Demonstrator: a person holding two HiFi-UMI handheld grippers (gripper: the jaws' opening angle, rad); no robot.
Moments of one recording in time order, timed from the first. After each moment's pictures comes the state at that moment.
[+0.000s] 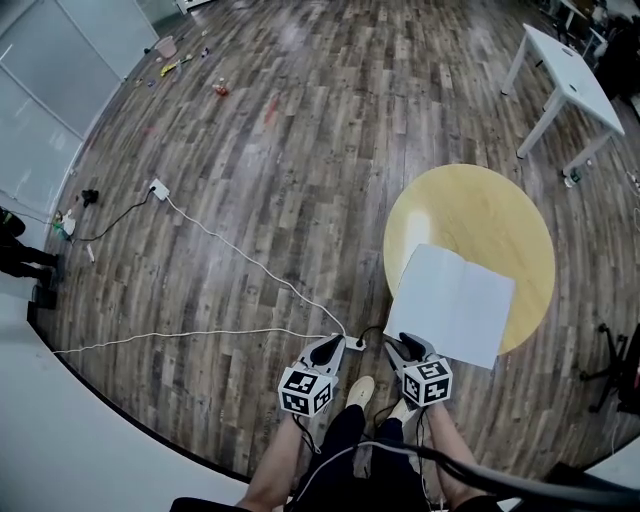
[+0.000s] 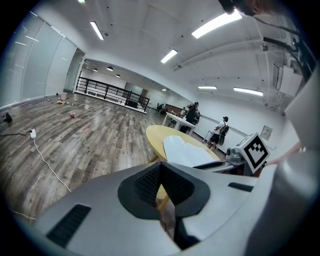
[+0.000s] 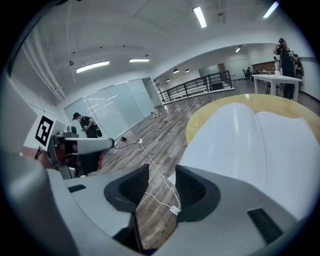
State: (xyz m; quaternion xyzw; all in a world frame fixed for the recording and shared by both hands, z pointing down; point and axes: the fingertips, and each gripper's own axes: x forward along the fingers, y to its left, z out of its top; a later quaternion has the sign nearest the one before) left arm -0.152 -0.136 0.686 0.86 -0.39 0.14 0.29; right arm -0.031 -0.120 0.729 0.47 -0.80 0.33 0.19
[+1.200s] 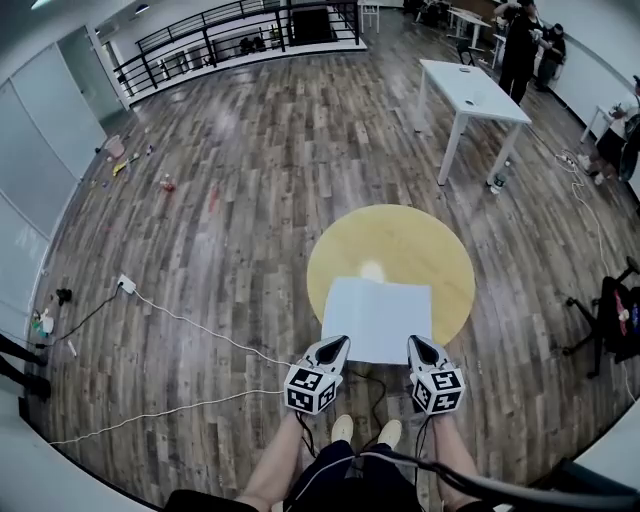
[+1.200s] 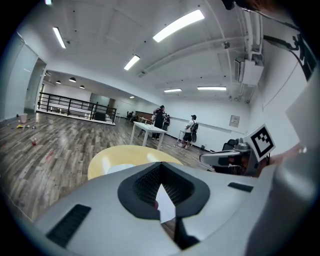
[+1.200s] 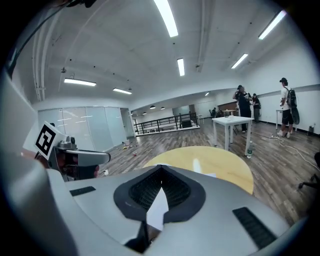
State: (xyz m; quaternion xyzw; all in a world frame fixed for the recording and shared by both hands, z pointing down) left arm 0.020 -0.132 0.567 0.94 -0.25 0.12 0.17; right arm 0.161 -0.077 0.570 0.67 -0.72 0.19 0.08
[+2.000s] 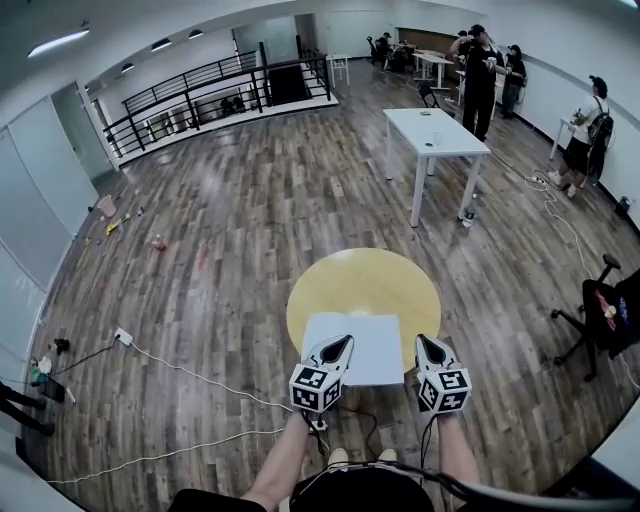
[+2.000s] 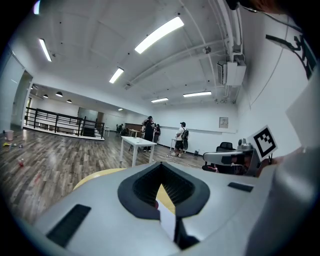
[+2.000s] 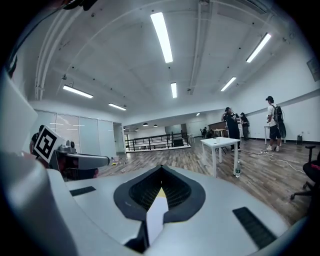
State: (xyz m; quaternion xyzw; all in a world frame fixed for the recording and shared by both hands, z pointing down) left arm 0.109 -0.115 0.473 0.97 -0.21 0.07 0.10; right arm 0.252 -0.038 0.471 0.72 -0.68 0.11 0.02
